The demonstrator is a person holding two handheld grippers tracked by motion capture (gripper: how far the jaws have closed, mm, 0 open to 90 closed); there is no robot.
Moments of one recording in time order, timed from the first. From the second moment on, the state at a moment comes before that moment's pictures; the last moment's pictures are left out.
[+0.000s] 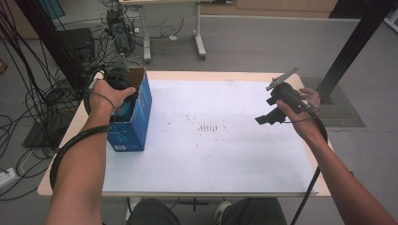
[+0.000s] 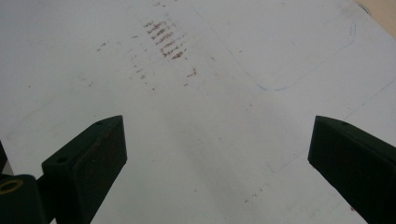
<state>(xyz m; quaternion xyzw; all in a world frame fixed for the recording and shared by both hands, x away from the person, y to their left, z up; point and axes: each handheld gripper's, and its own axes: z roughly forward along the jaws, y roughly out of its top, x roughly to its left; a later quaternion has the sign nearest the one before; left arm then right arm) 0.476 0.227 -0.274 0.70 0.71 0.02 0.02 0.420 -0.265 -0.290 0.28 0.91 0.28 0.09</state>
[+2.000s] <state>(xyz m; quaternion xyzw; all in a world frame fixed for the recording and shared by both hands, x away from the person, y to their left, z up) 0.475 0.228 -0.275 0.71 0.71 0.02 0.03 0.419 -0.263 -0.289 0.28 0.92 0.28 0.09</state>
